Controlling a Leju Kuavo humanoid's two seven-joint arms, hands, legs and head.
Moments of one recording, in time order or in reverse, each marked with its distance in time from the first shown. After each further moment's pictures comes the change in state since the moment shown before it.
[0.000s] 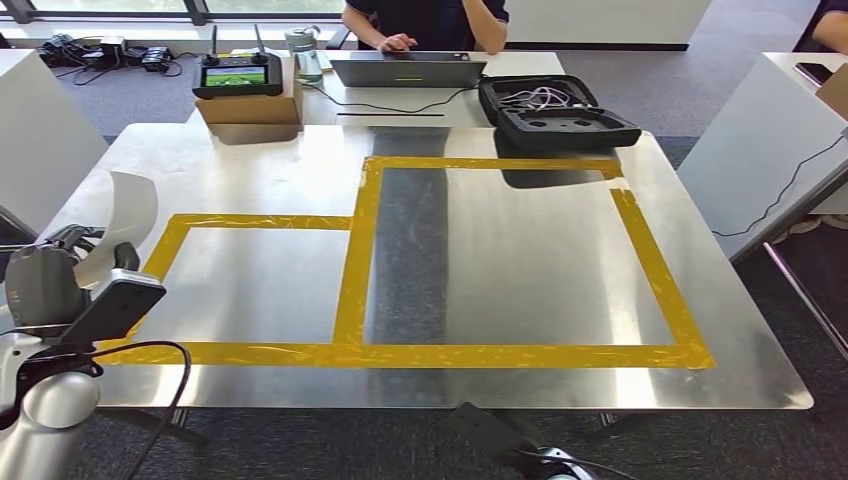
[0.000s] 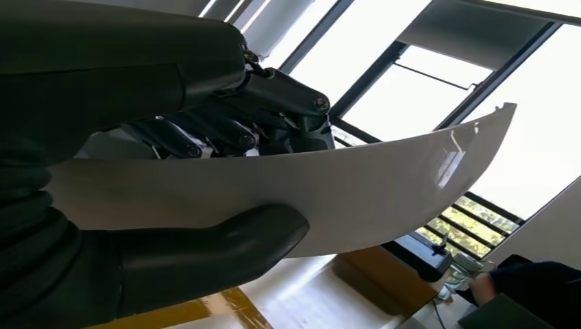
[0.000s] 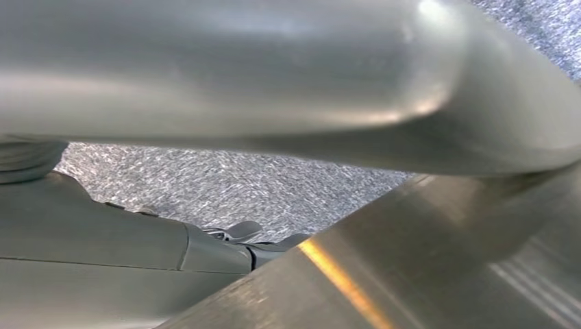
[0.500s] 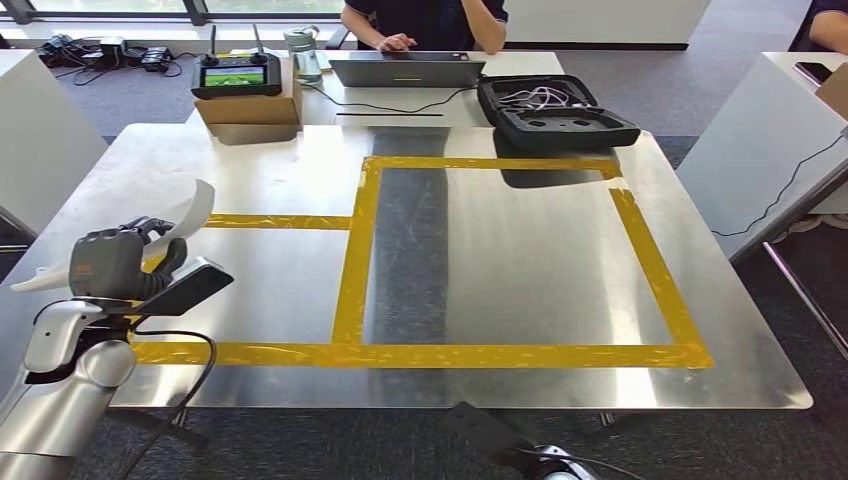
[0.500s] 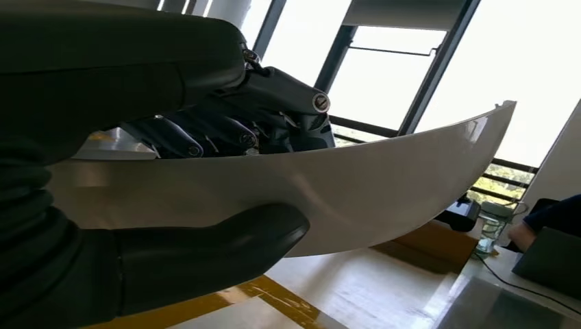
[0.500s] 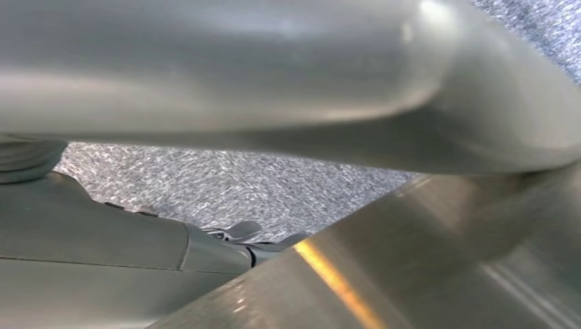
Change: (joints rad) left arm -0.192 0.032 -0.111 0.359 -0.155 0.027 -0.032; right arm -0.009 0.000 0.003 0.000 0.011 0.024 0.012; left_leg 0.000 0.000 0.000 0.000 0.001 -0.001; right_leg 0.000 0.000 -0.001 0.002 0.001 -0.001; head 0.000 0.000
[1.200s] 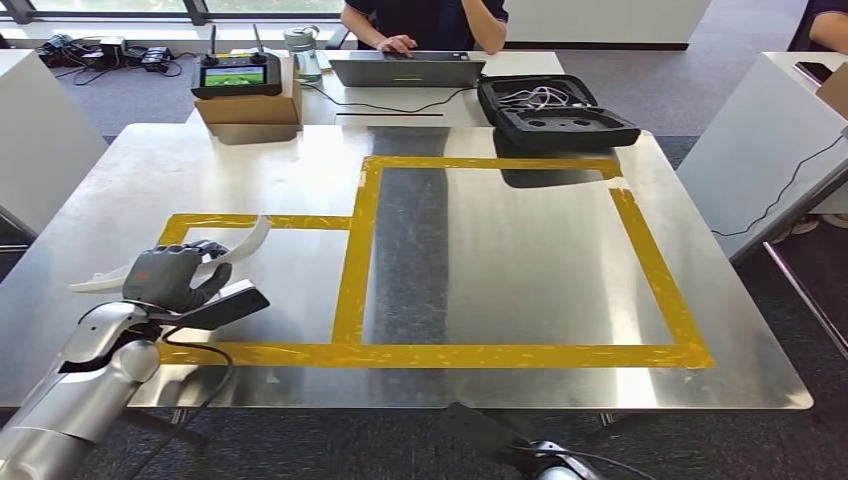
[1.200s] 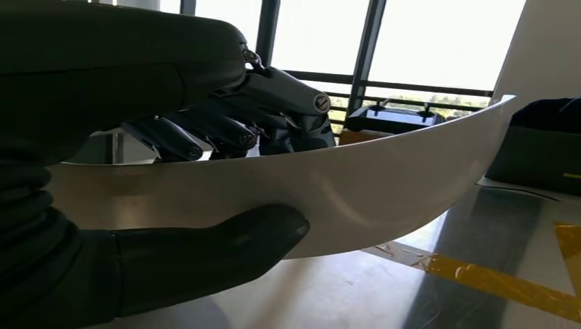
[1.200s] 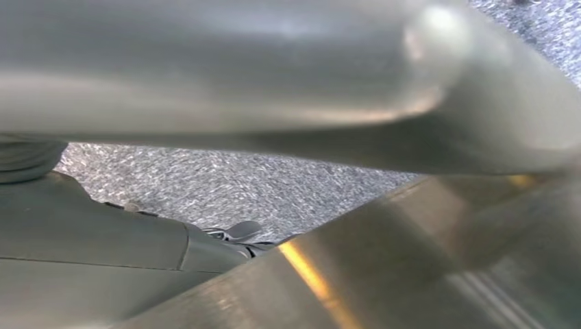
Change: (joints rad) left arm -0.091 0.002 -0.107 0.293 0.020 -0.020 -0.119; right arm -0.031 0.000 0.025 0.024 0.017 0.038 -0.017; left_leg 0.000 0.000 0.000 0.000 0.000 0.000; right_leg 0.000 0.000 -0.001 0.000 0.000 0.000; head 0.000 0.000
